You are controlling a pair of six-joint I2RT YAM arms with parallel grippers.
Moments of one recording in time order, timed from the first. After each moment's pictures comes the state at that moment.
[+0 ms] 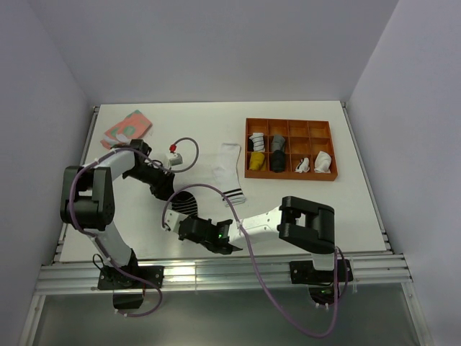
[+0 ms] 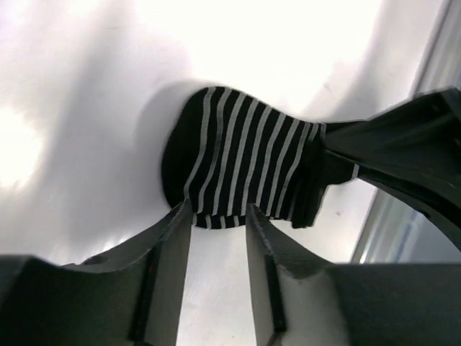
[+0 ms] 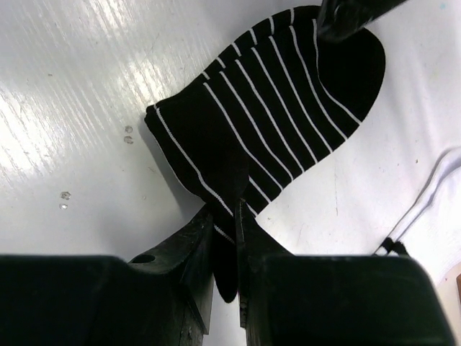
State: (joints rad) left arm -0.07 1.79 1.09 -0.93 0.86 0.90; right arm 1.36 1.88 1.00 0.12 0.45 -0.16
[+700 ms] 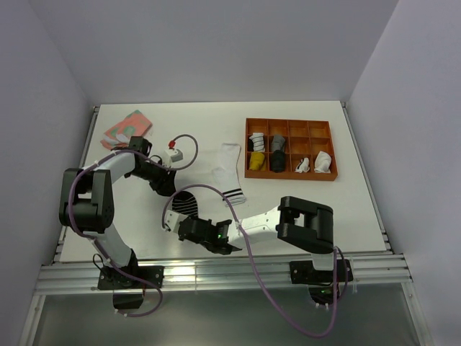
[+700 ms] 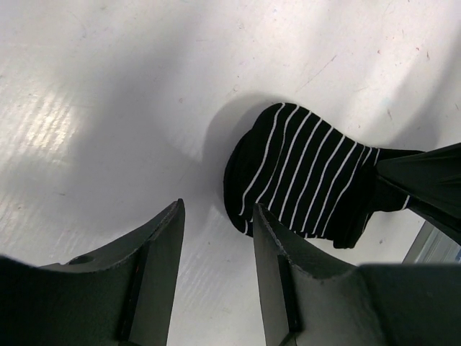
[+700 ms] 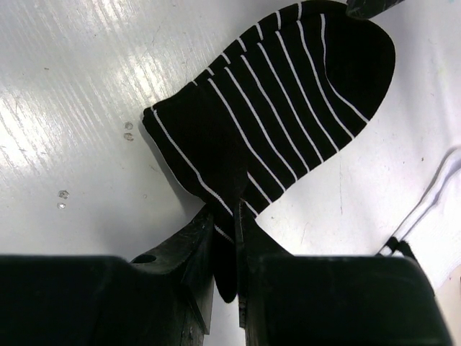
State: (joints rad) left arm -0.08 1.74 1.05 -0.70 0.73 0.72; right arm 1.36 1.89 1.01 0.11 0.45 -0.16
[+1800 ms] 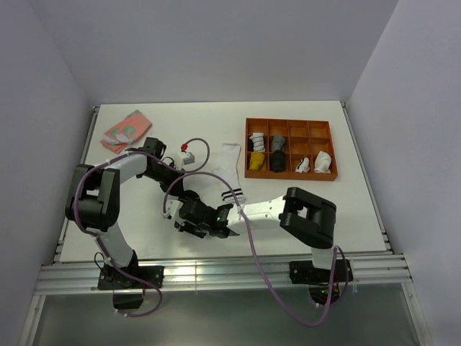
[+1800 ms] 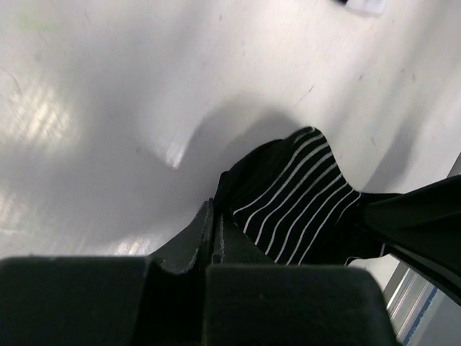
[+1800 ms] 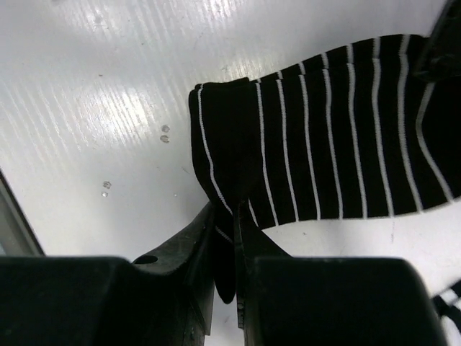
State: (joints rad) left arm -0.19 1.77 1.04 -0.64 0.70 0.61; right arm 1.26 1.88 1.09 -0.04 0.12 -0.08
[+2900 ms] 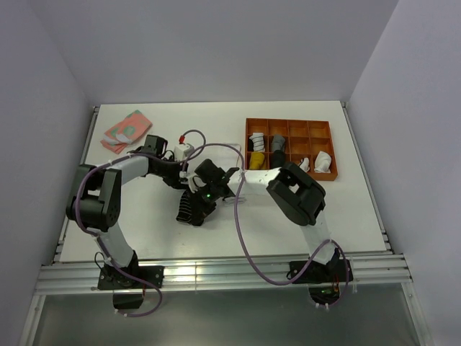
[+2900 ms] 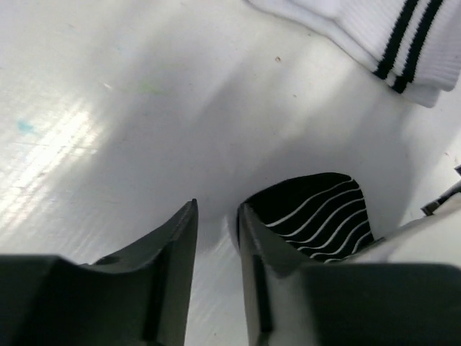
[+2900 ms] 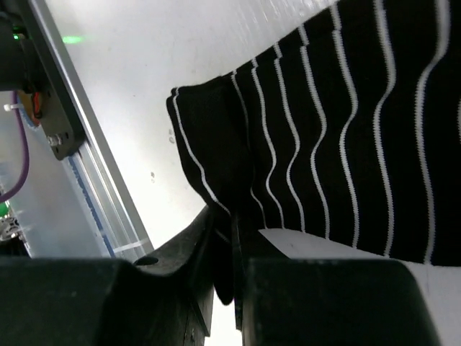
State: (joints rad) left arm -0.22 1.77 1.02 -0.38 0.64 0.39; right arm 0.89 2.07 1.30 -0.25 -0.66 0.24
